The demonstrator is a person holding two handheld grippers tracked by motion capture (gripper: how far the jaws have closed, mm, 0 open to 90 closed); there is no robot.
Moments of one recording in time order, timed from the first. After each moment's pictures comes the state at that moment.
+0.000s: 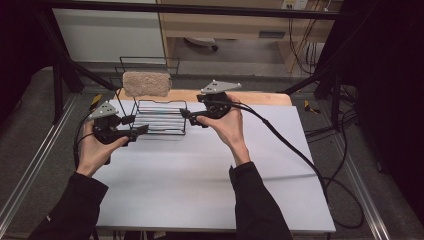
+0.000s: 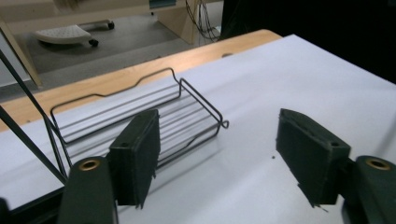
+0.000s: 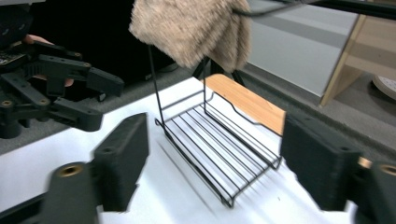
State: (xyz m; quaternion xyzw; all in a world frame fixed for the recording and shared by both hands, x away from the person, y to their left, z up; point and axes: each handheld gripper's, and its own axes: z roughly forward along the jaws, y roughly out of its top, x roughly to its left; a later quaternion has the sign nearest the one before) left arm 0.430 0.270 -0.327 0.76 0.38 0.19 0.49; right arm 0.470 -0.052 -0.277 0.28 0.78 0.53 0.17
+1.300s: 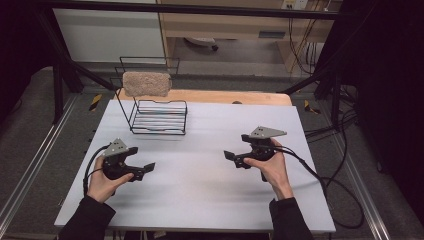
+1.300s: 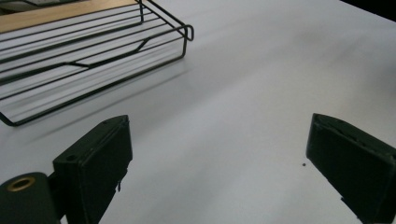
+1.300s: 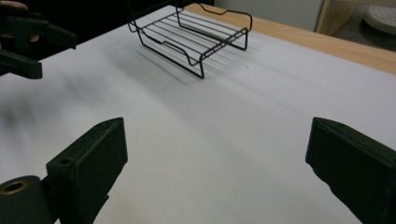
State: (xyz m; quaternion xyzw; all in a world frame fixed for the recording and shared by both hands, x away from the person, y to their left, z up) left arm 0.383 0.265 -0.409 0.79 0.37 0.16 0.46; right arm 0.415 -0.171 -0.380 0.34 0.78 0.50 0.14
